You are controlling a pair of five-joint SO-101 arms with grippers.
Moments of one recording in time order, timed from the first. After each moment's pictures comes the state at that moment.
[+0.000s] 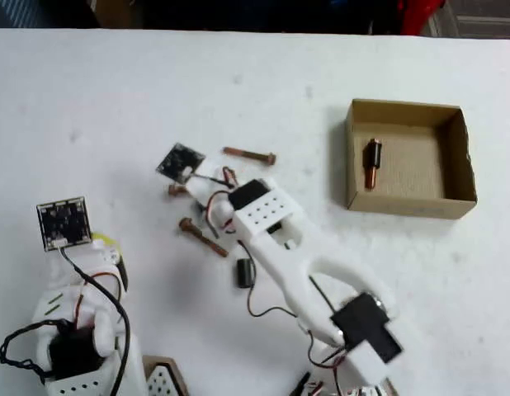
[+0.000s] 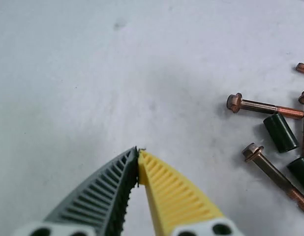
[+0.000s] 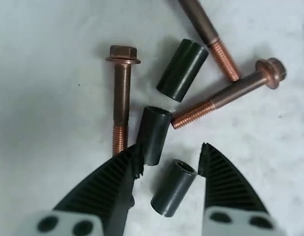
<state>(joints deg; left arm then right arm) -20.4 -103.5 82.6 69.7 0.4 -39.4 1.8 24.9 54.5 25.4</state>
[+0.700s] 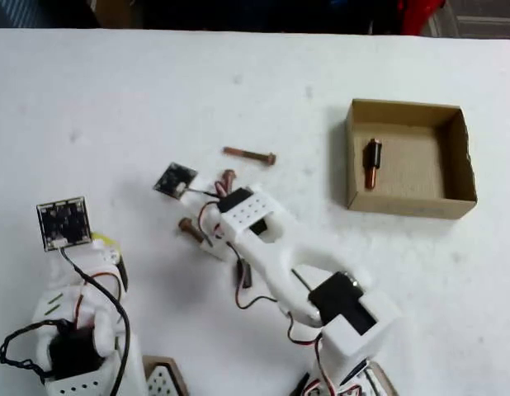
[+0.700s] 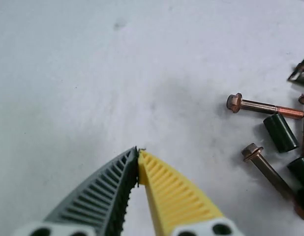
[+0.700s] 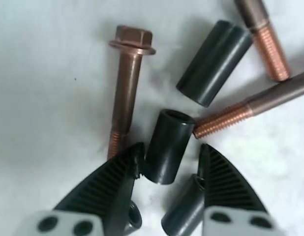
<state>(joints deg) -20.4 -103.5 82.6 69.7 0.4 -40.7 11.6 24.0 51.1 25.6</state>
